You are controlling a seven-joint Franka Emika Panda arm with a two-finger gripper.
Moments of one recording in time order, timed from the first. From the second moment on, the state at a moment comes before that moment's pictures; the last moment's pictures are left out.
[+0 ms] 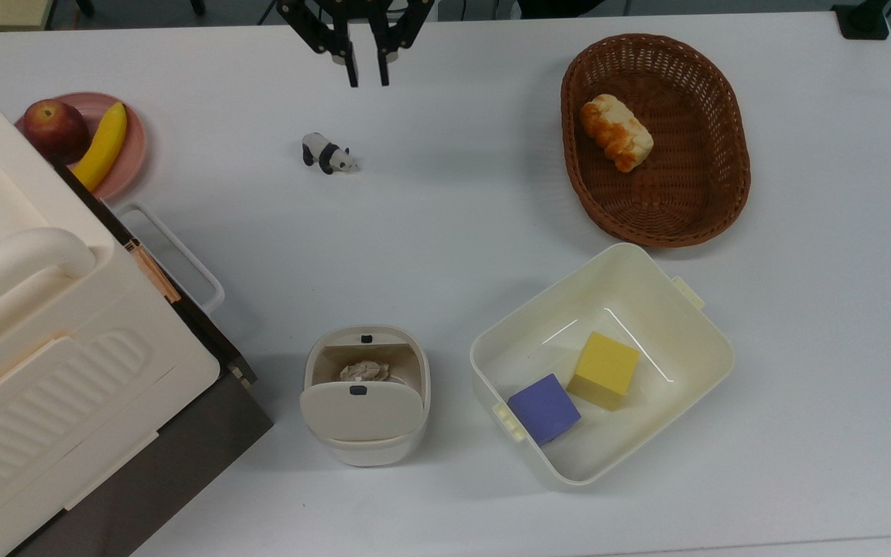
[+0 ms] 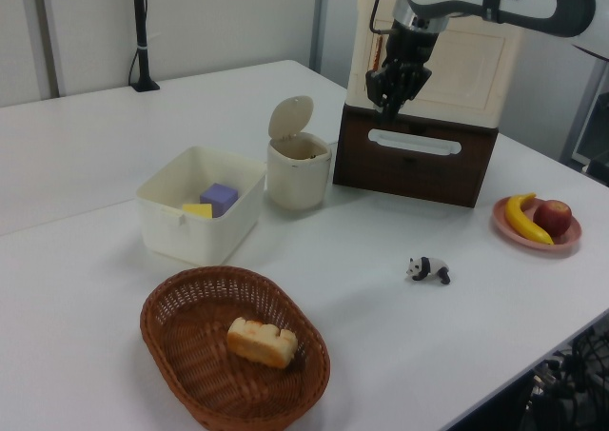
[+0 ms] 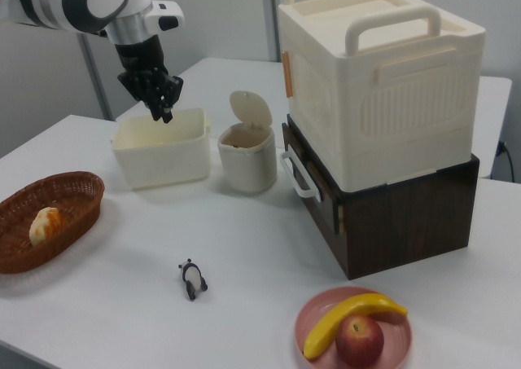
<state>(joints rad) 0.11 0.03 -0.09 -1.61 0.05 1.79 -0.03</state>
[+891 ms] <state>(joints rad) 0.06 0.24 -0.08 -1.56 0.19 2.22 -0.04</state>
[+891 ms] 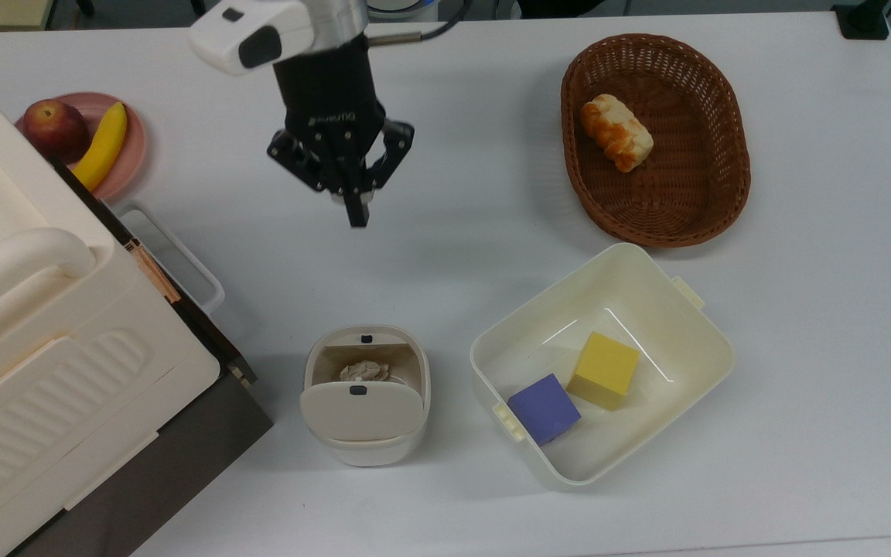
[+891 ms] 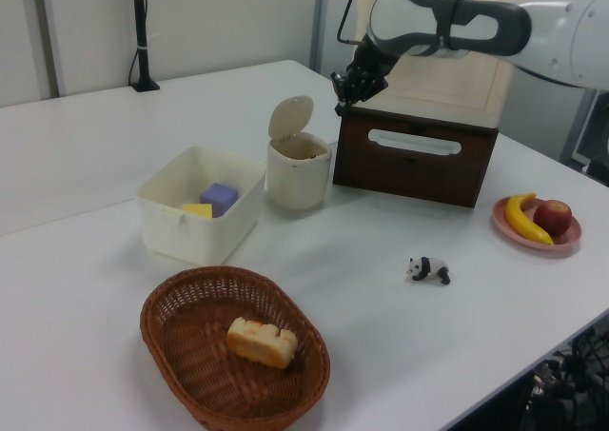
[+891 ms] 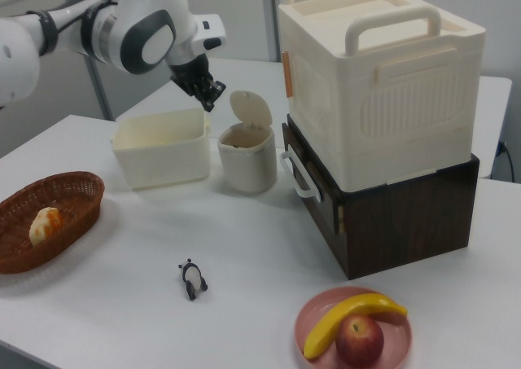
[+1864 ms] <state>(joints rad) 0.03 0.34 -0.04 -1.46 0.19 2.45 -0.12</state>
